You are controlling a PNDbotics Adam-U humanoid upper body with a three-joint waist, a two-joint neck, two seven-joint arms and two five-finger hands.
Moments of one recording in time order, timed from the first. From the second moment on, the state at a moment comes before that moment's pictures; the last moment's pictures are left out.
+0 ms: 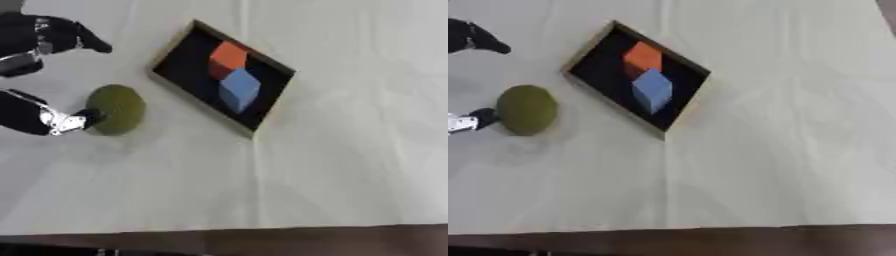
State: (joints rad) left arm -0.55 1.04 -0.26 -1.99 -0.48 -0.01 -0.52; right arm -0.49 -0.89 -0.11 -1.93 -0.08 -0.34 0.11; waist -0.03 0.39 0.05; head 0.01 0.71
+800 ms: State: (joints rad) left arm -0.64 0.95 -0.35 -1.77 -0.60 0.00 -0.66; right arm -0.47 -0.87 -0.13 -1.93 -0.08 -0.33 0.12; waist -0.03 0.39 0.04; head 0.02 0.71
